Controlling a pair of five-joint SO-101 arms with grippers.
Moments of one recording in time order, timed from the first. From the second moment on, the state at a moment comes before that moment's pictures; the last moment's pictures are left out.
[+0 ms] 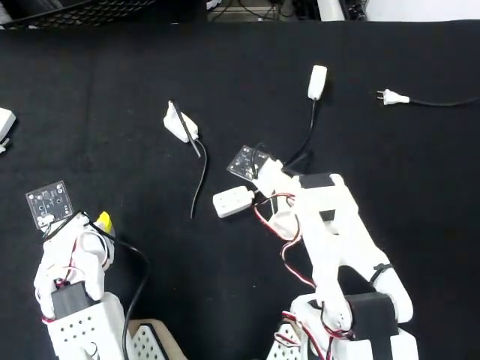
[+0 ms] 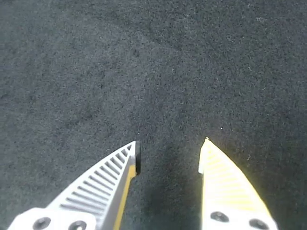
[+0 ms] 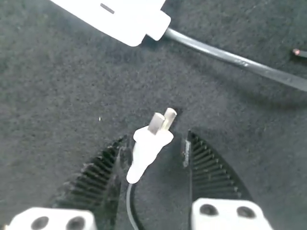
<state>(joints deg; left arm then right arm) -27.6 -100.9 96.7 56.8 -0.9 -7.3 -17.2 53.2 55.3 46.7</state>
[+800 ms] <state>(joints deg) -27.6 -100.9 96.7 56.8 -0.9 -2.9 -17.4 47.8 60.7 46.7</state>
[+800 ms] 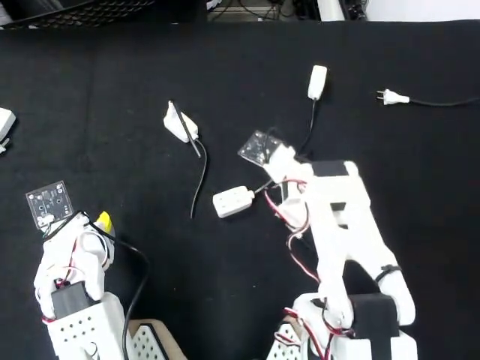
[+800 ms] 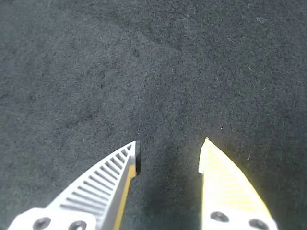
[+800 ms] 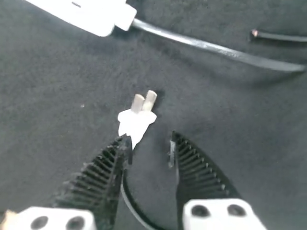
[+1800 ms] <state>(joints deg) -27.6 -100.9 96.7 56.8 -0.9 -7.4 -17.7 54.6 60.8 43.9</state>
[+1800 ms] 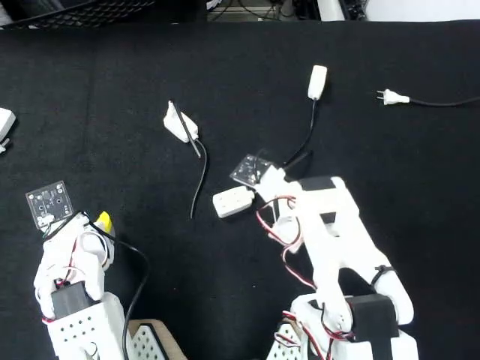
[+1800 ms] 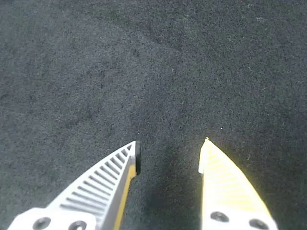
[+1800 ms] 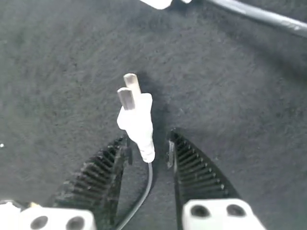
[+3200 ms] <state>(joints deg) -27.6 -100.9 96.7 56.8 -0.9 -10.6 -17.7 58.6 55.9 43.1</state>
